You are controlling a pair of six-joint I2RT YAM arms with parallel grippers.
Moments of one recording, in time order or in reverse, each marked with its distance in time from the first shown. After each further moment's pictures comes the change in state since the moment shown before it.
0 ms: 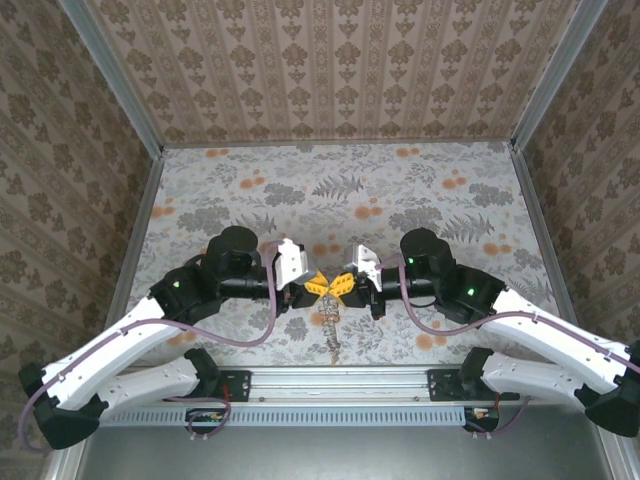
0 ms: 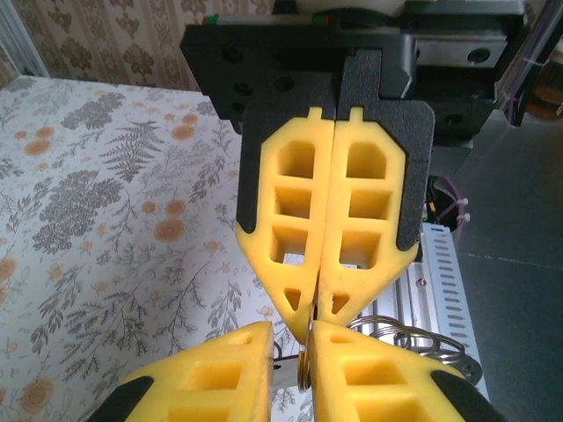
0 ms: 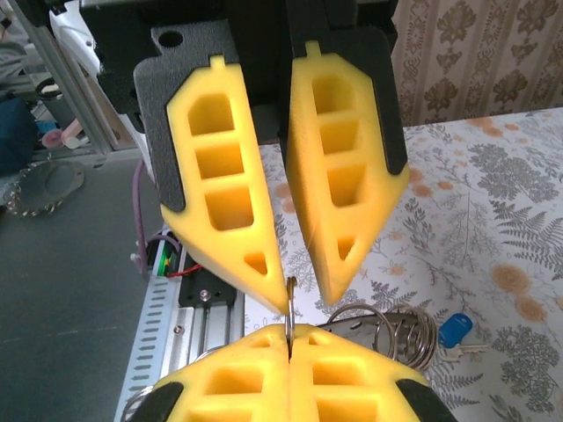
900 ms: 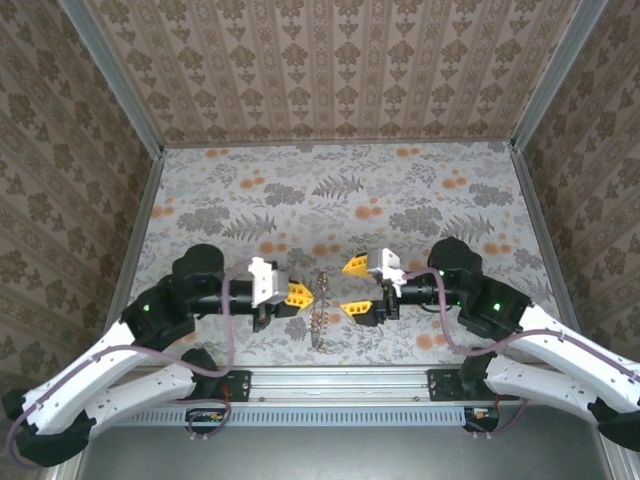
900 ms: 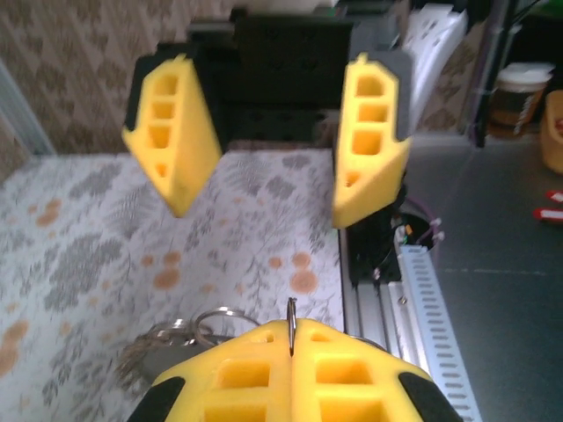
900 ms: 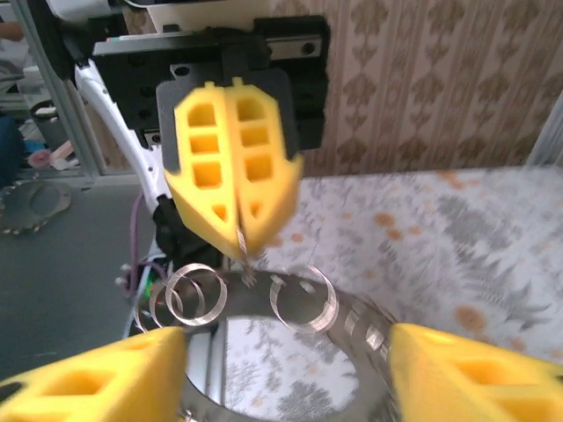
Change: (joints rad) left arm -0.013 -0.230 -0.080 0.047 0.078 0.033; right arm 0.000 -0.181 -0.066 0.074 0.058 0.002
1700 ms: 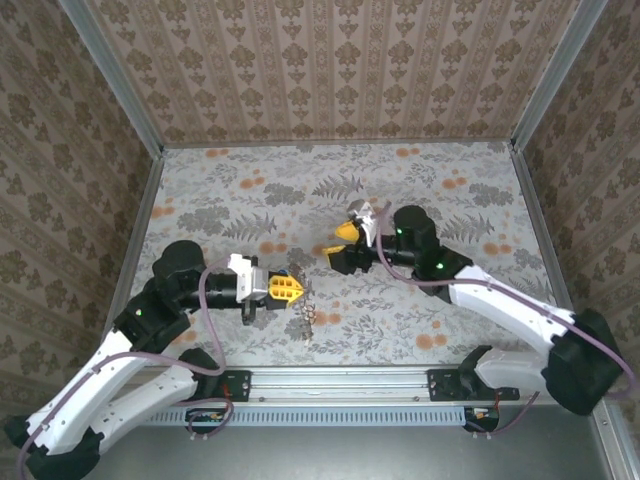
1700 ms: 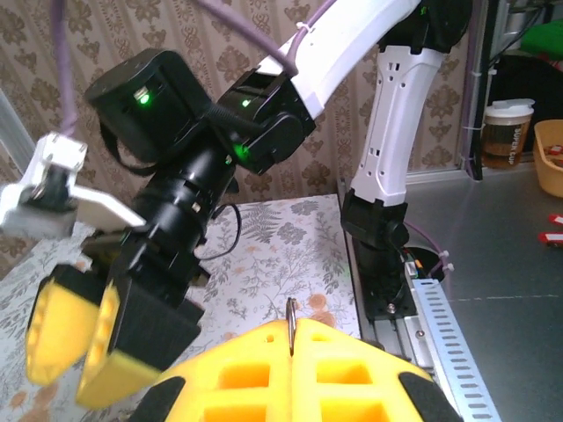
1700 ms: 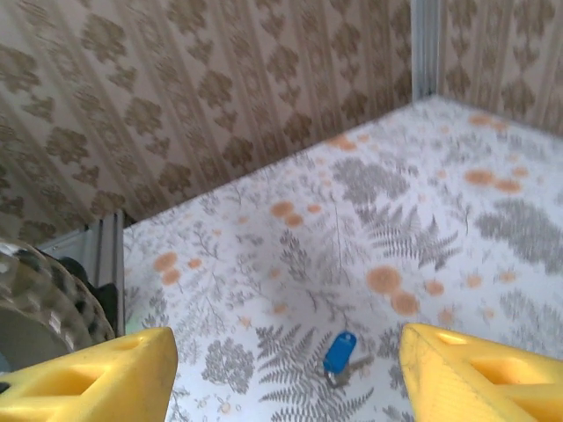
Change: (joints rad) left arm 0.186 -0.013 -0.026 0.099 0.199 0.037; right arm -0.240 0.469 -0.005 0.348 0.000 0.269
